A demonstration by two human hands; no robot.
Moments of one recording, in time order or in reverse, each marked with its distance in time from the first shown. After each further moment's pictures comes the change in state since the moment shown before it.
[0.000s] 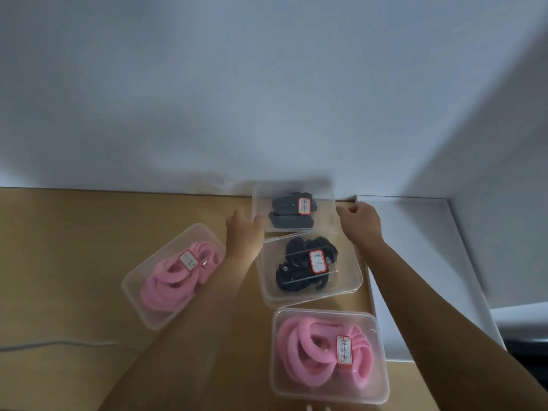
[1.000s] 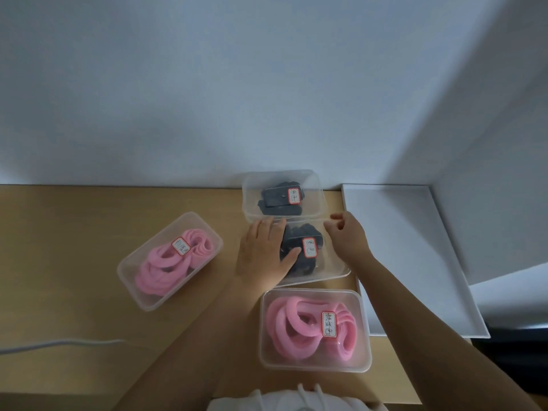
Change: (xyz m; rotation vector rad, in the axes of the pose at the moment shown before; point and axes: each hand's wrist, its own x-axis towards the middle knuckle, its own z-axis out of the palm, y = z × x) left_hand -0.066 -0.025 0.027 0.852 -0.110 0.647; right_hand -0.045 0.038 -0.003 0.051 -0.098 -0.084
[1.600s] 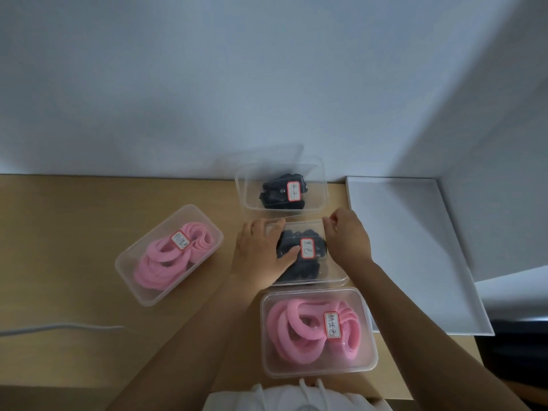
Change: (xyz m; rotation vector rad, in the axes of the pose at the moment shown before) left_hand -0.002 -0.012 0.007 0.000 -0.007 -0.015; right_hand -0.004 0.004 0.013 -0.368 0.092 -0.147
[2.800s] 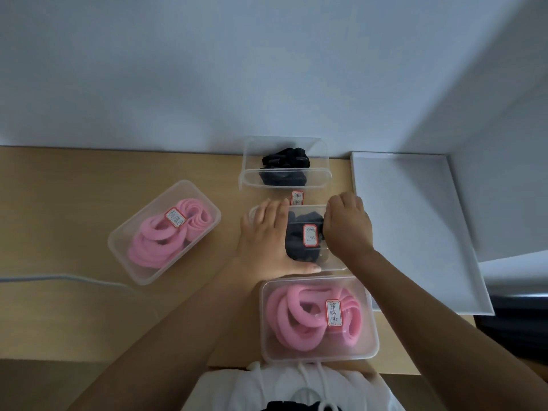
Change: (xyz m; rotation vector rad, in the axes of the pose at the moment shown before) left_hand -0.009 0.015 -0.001 0.093 -0.166 0.054; right_hand -0.014 0.010 0.007 -0.327 0.007 -0.239
